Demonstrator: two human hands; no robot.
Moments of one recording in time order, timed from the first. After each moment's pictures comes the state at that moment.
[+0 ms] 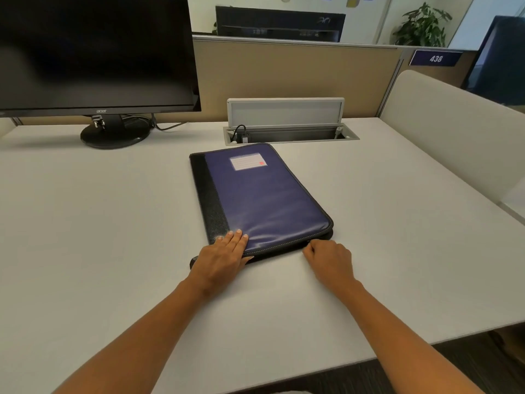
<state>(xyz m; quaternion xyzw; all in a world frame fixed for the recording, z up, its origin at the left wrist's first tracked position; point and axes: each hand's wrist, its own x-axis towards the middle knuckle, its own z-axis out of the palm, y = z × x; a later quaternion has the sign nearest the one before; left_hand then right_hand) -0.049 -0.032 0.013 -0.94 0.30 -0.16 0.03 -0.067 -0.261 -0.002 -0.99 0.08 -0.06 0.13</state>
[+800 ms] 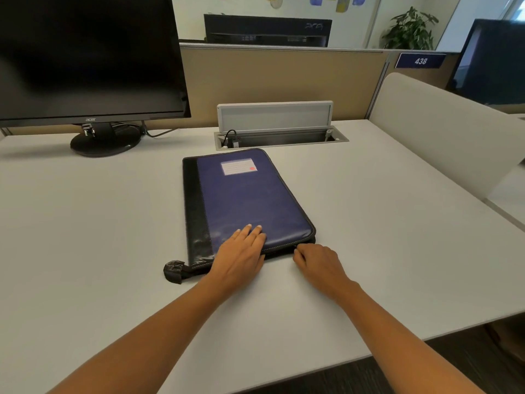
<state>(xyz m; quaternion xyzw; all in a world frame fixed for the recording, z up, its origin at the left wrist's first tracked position) -0.038 -0.083 0.009 -0.95 0.30 -0.05 -0.04 -0.075 -0.270 0.001 -0.98 -0.02 -0.03 0.17</state>
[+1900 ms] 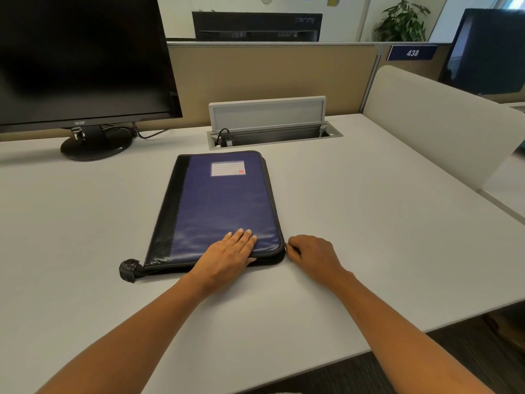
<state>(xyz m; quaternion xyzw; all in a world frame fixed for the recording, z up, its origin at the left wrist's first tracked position) -0.030 -0.062 0.009 -0.93 0.37 0.01 0.05 -0.062 -0.278 -0.002 -0.98 -0.05 -0.06 0.17</state>
